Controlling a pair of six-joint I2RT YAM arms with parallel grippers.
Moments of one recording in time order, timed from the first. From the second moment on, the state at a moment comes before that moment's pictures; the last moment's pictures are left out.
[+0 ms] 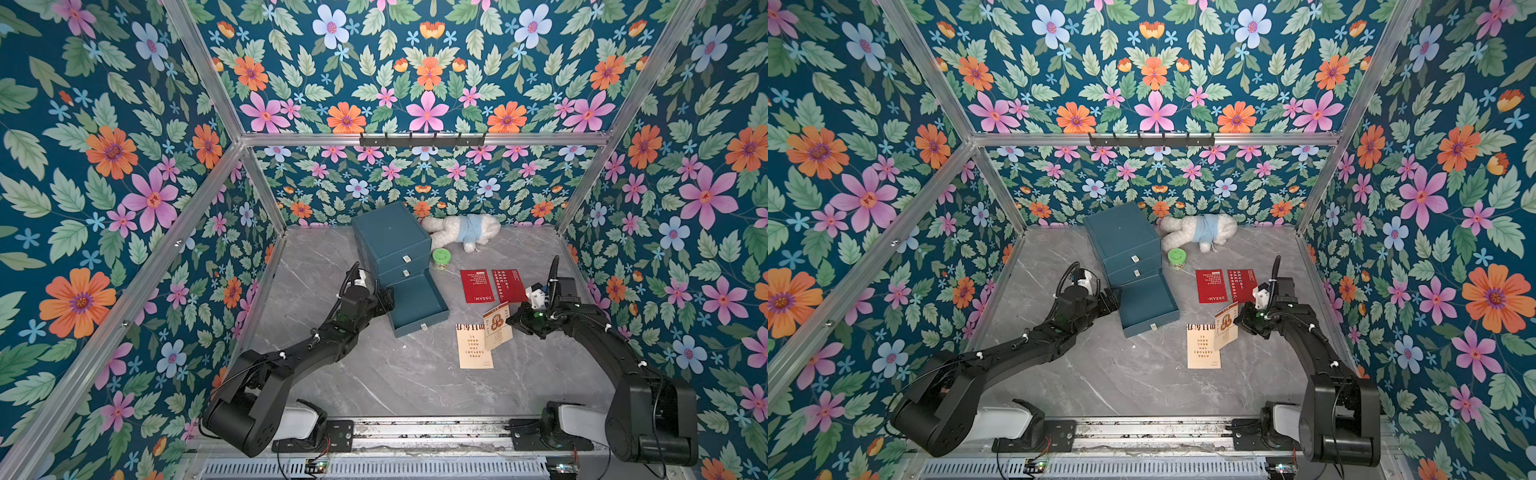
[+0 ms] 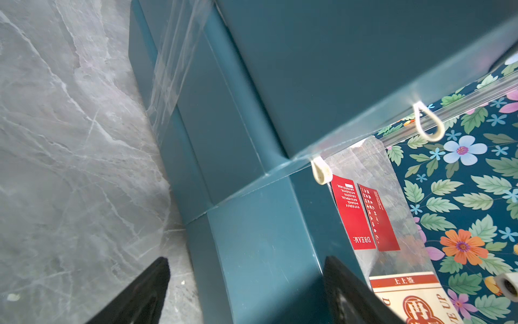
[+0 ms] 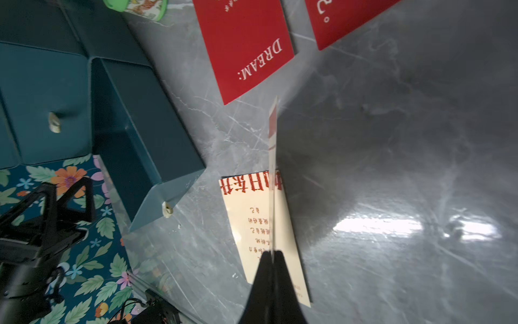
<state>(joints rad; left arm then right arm) -0.51 1.35 0.54 0.36 -0.07 -0.70 -0.08 1.27 0.75 -0.64 -0.52 0.42</state>
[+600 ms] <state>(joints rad) -0.51 1.39 0.55 0.36 -0.06 -0.65 -0.09 1.45 0.85 -0.78 -0.11 0.37</state>
